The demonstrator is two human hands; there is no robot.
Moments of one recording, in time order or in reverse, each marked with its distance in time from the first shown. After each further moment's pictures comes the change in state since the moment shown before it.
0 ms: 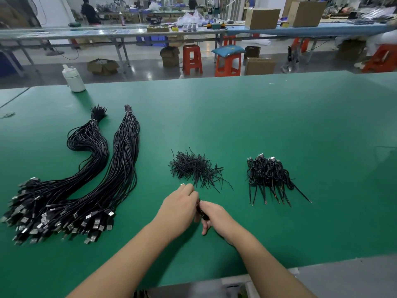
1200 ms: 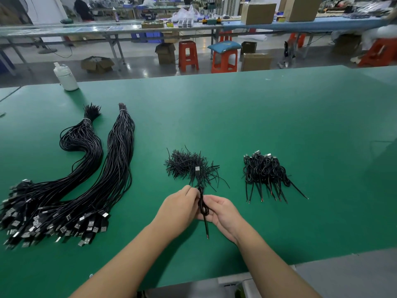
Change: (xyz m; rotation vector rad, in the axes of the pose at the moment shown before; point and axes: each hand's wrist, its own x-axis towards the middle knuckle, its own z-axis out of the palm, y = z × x) left_hand 0.005 0.009 0.008 -0.158 0.008 -0.120; right_hand 0.009 0.019 -0.018 0.702 -0.042 -0.072
